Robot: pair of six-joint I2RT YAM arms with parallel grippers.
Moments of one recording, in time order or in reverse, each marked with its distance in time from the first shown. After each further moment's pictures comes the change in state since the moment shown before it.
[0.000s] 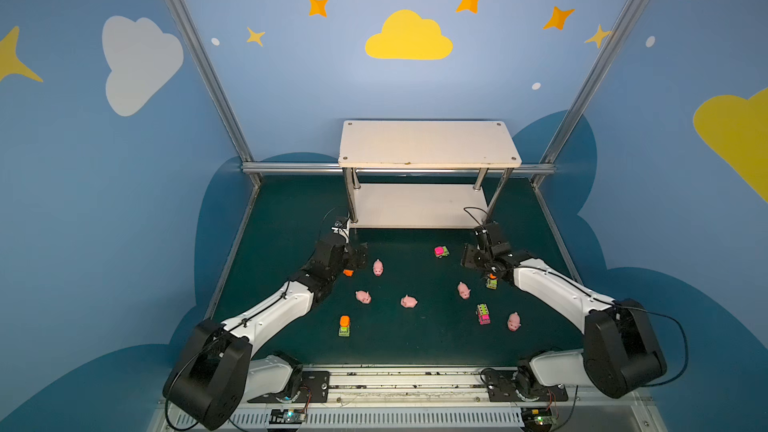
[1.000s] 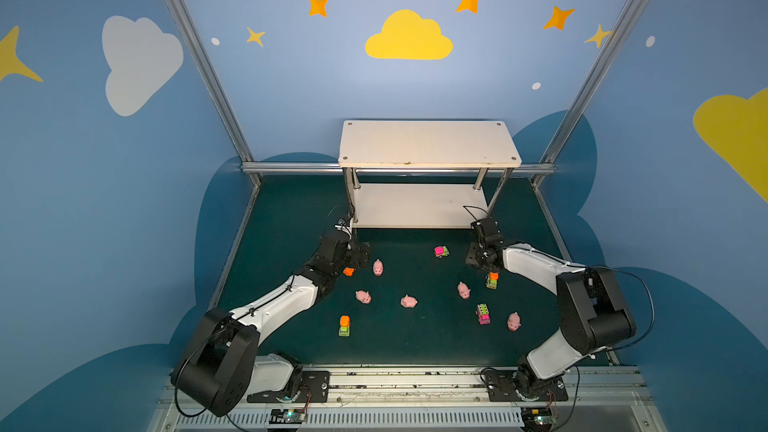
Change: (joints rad) left arm -0.002 0.046 0.034 -0.010 0.000 0.000; right arm -0.074 0.234 0.076 -0.023 0.039 0.073
